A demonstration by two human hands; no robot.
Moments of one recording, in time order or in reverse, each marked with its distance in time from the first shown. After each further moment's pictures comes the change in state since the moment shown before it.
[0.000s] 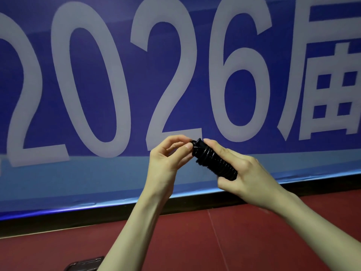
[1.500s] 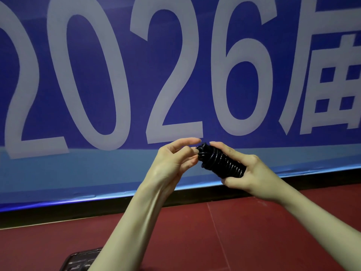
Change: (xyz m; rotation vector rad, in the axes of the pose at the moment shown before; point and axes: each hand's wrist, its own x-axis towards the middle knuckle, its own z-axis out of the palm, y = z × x) left_hand -0.005 0.003 -0.001 0.014 -0.041 -0.349; right_hand -0.006 0.020 0.008 0.463 -0.140 0.109
